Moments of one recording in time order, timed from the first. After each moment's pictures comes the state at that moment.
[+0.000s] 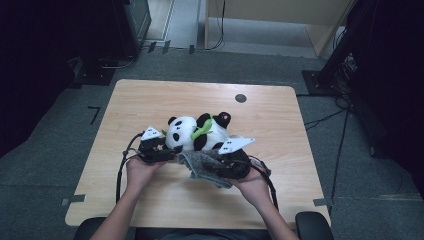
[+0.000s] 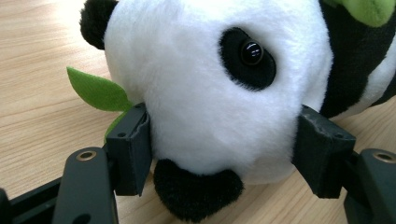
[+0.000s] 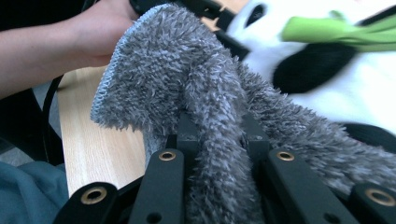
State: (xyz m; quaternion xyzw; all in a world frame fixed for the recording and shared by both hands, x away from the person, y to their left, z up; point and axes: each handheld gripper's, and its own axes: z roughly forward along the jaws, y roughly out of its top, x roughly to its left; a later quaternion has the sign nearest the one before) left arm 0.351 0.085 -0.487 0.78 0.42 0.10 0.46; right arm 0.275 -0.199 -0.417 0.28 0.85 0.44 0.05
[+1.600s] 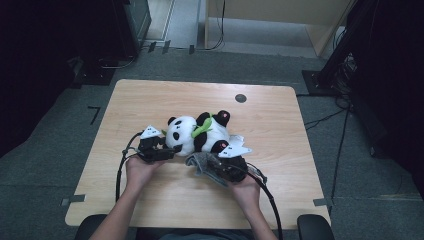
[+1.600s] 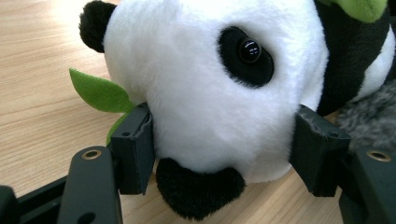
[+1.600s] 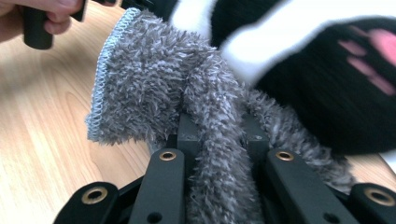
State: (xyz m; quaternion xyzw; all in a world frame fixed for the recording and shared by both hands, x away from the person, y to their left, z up) left arm 0.353 0.086 -0.485 0.78 0.42 0.09 0.45; right arm 0.281 -0.201 -0.474 0.37 0.82 0.42 0.13
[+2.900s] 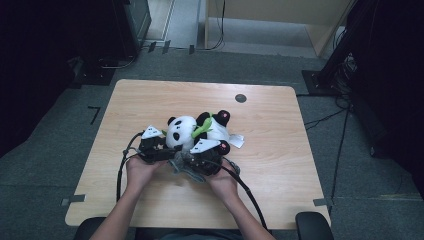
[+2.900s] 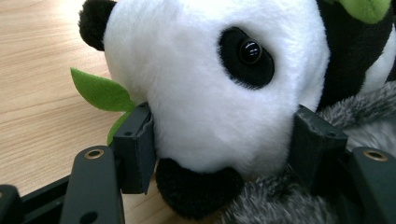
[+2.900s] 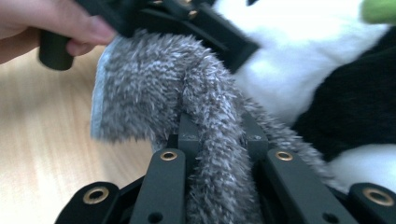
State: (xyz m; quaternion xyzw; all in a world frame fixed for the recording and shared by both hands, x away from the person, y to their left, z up) left arm 0.351 0.084 -0.484 0.78 0.43 0.10 0.45; right arm 0.308 -0.130 -0.475 0.31 0.85 0.41 0.11
